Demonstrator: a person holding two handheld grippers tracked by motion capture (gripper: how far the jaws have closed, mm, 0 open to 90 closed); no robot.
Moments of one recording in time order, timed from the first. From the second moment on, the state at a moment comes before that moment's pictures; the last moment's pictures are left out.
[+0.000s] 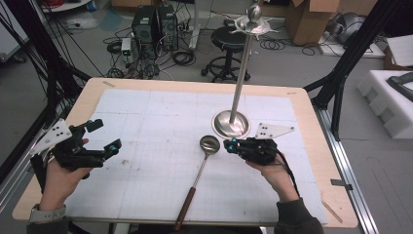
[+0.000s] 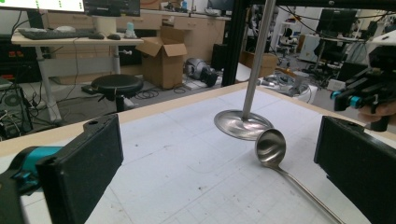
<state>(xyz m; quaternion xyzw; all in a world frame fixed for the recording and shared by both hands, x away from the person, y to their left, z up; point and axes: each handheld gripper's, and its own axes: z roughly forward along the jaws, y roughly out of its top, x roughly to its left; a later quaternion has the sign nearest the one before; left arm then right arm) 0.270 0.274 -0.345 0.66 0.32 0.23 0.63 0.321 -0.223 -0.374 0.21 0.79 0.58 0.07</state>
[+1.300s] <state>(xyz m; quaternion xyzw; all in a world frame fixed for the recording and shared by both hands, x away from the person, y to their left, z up) 0.269 0.279 -0.353 0.67 0.33 0.23 0.62 0.350 -0.130 -0.452 0.24 0.87 0.43 0.03</state>
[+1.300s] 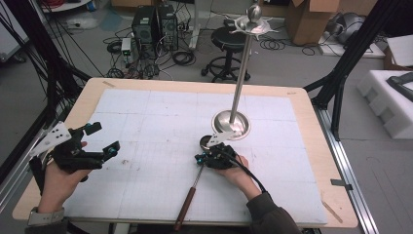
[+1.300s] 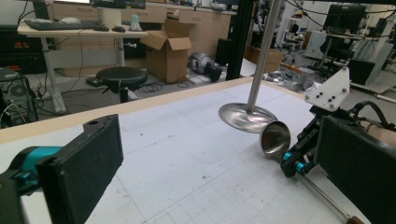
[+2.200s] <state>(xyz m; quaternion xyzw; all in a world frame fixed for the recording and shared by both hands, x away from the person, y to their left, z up) 0.268 0.280 -0.353 0.66 0.33 0.23 0.63 0.339 -0.155 -0.450 0.22 0.88 0.41 0.04</state>
